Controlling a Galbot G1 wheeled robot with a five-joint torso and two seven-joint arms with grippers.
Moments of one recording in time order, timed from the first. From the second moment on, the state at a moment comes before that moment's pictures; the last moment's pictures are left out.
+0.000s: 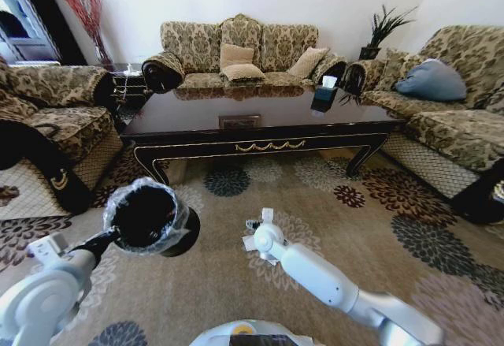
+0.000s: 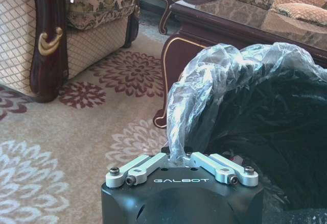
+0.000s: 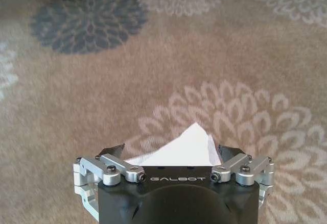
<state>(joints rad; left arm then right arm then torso) 1.62 -1.12 -1.13 -2.38 -1.23 0.74 -0.57 -0.70 1.18 -0.40 1.58 1.24 -0.44 1.07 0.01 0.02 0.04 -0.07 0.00</state>
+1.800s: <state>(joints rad) 1.69 -1.19 -1.15 -2.48 -1.22 0.74 -0.58 -0.68 1.44 -0.05 0.86 0.96 -0.36 0.69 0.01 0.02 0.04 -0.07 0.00</state>
